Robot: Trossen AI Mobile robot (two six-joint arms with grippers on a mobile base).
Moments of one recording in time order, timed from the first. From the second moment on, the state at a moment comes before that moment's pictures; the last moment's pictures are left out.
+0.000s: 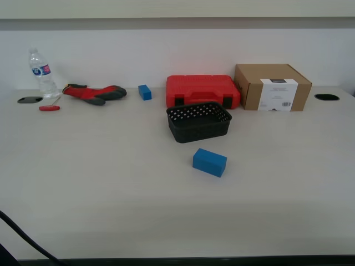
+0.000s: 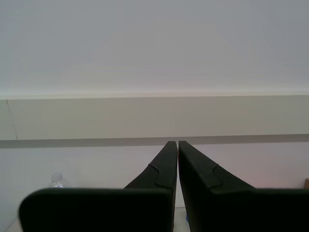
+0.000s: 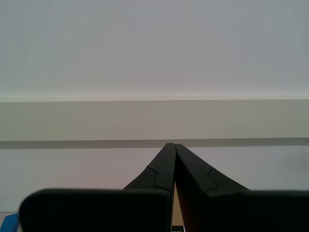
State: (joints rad) arm 0 0.00 1.05 0.52 0.62 0.00 0.00; arm 1 0.00 1.05 0.52 0.62 0.01 0.01
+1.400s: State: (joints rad) arm 0 0.00 1.05 0.52 0.61 0.00 0.00; arm 1 -0.83 2.36 1.46 -0.54 0.14 0.80
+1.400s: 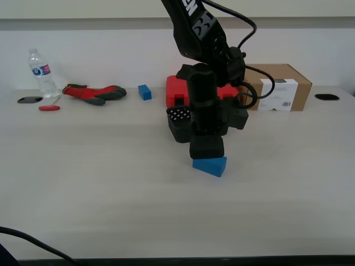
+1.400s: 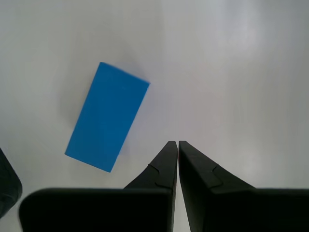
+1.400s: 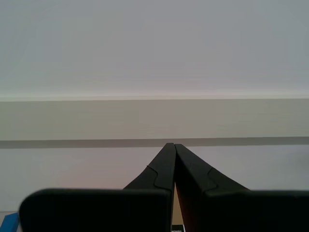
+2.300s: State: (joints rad) arm 0 0.00 1.05 0.52 0.61 0.00 0.00; arm 1 -0.82 2.68 1.71 -0.46 -0.06 0.89
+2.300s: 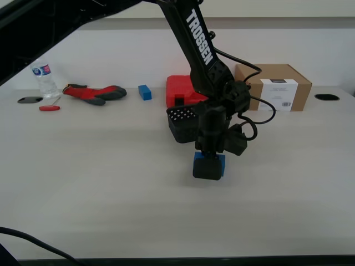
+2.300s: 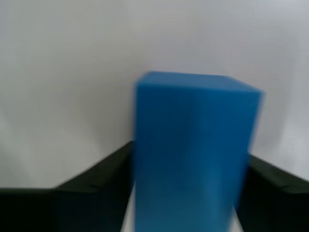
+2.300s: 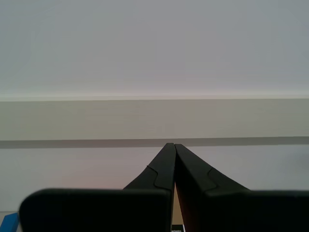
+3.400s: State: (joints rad) arm 0 0.00 1.05 0.52 0.59 0.00 0.00; arm 1 -0.57 2.70 2.08 -0.43 -0.06 0.78
